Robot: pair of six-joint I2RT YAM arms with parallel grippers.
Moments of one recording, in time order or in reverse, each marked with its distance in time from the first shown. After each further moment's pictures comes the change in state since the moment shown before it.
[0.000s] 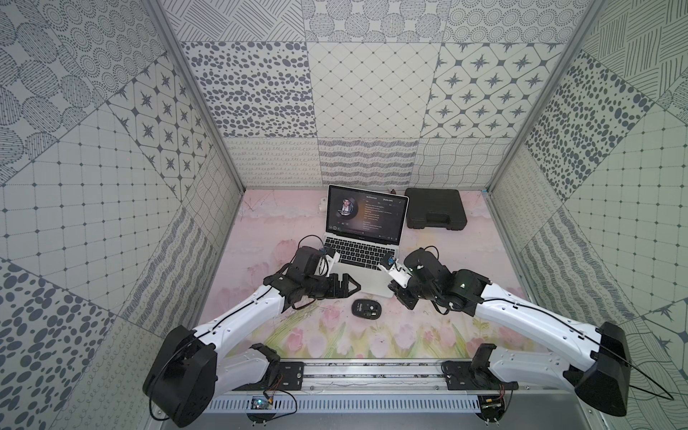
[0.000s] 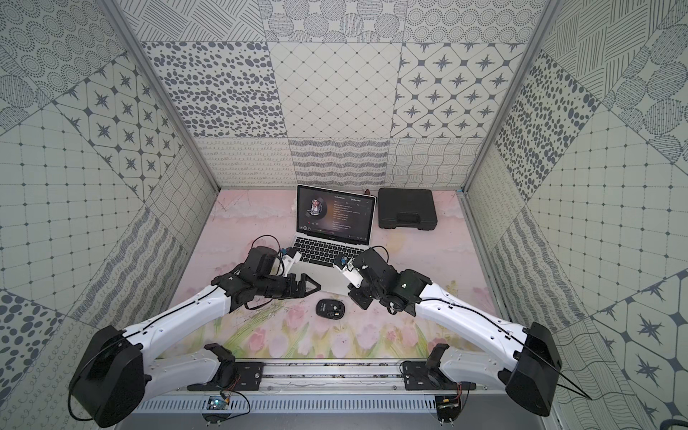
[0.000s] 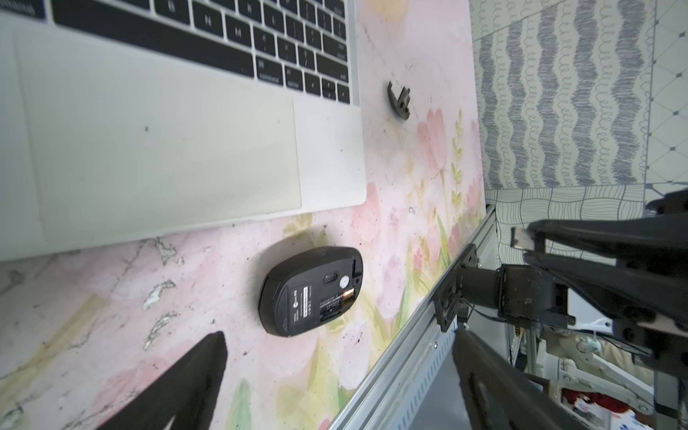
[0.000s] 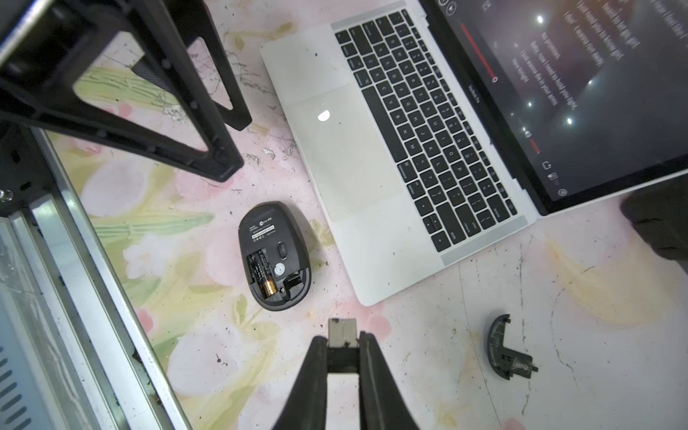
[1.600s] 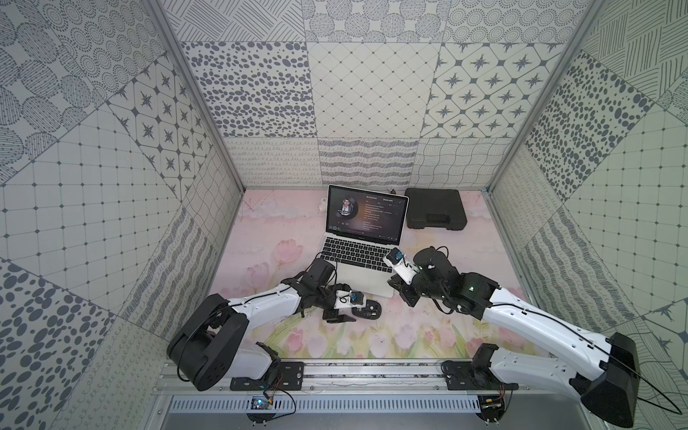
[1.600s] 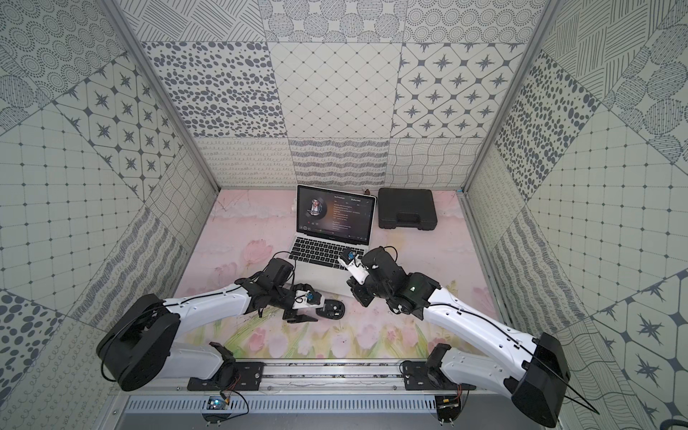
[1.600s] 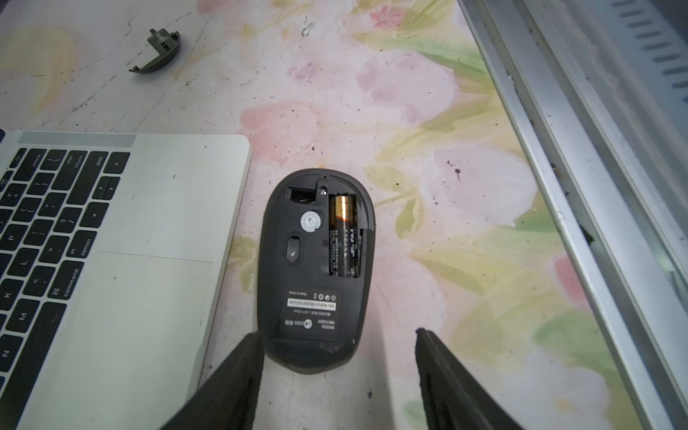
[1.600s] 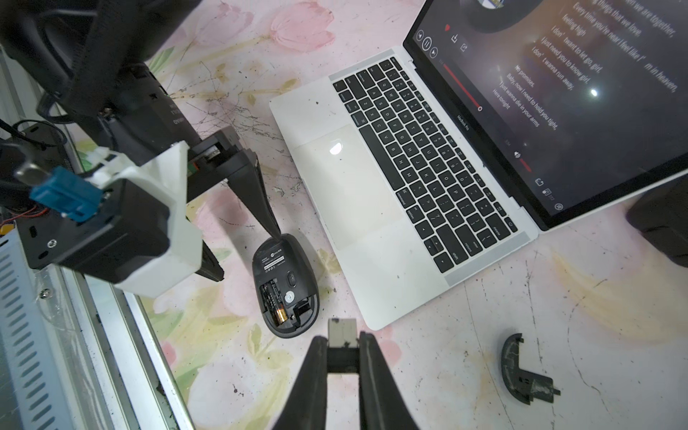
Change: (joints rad) left arm -0.091 0.224 -0.128 0.159 0.119 1.541; right arm -0.041 -0.050 -0.048 0.085 -0.086 0.058
